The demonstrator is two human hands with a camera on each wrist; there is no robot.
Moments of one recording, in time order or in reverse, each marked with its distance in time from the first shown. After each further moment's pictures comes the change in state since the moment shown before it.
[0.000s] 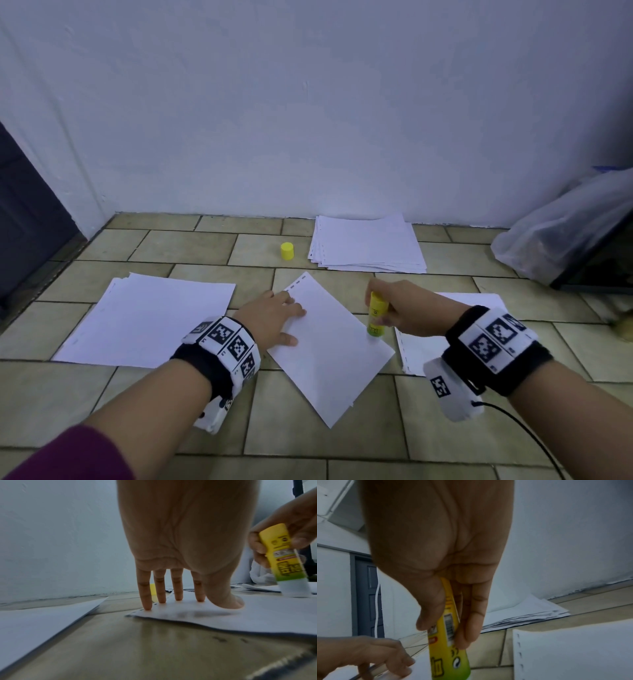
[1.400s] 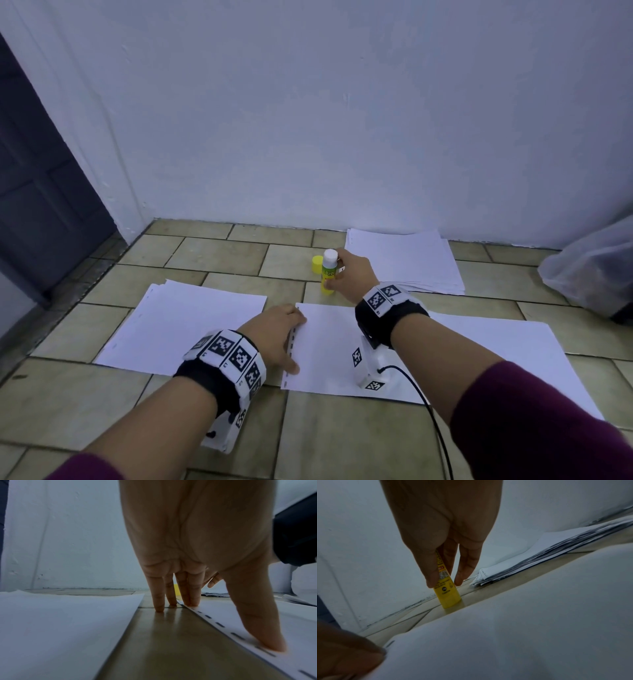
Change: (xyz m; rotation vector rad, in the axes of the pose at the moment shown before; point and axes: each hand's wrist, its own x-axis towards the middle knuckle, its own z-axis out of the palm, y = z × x) left_hand -0.018 -0.033 -0.003 -0.196 0.051 -0.069; right_hand 0.150 -0.060 0.026 0.432 0.400 0.053
